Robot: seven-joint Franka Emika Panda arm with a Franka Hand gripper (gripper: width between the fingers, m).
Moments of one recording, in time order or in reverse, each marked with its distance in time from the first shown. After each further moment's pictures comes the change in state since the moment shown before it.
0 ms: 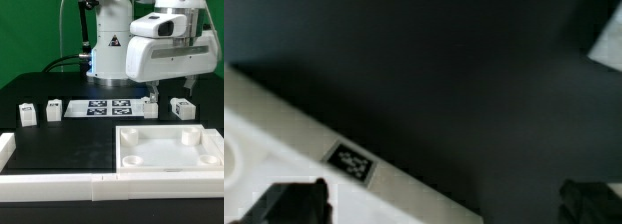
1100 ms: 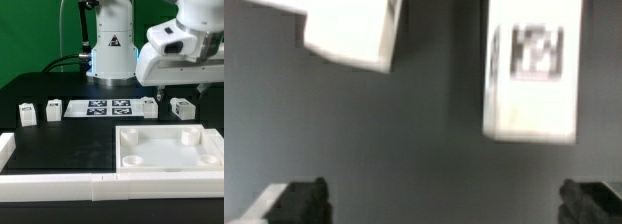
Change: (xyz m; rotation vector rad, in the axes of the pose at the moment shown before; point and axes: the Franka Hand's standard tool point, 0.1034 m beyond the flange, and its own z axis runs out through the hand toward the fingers) arm -0.030 -0.032 0.014 0.044 -0.524 0.099
